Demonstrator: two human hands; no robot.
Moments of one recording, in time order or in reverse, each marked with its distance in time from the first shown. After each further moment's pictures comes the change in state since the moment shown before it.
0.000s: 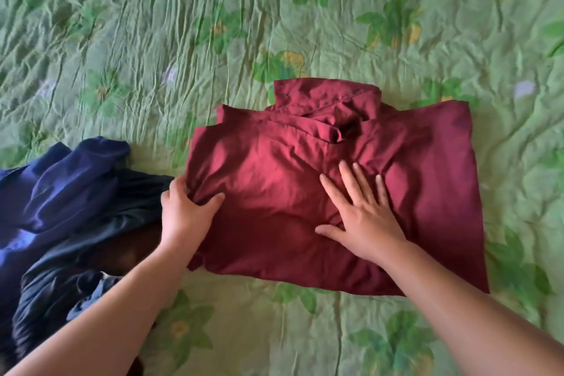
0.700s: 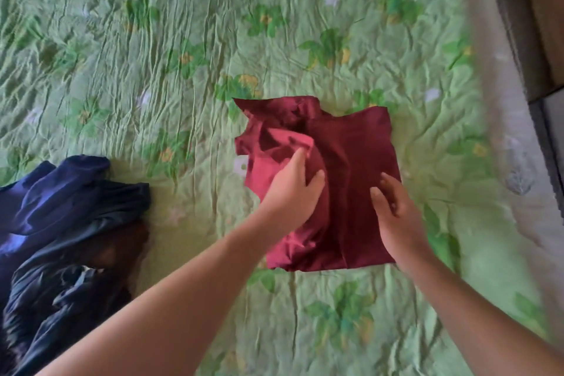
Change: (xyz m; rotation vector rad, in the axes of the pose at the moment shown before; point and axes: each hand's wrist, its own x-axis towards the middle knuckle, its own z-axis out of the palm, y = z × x) left_hand -0.155 0.190 0.072 -0.004 -0.479 0.523; right_hand -0.107 0.070 -0.058 0.905 0.488 0.539
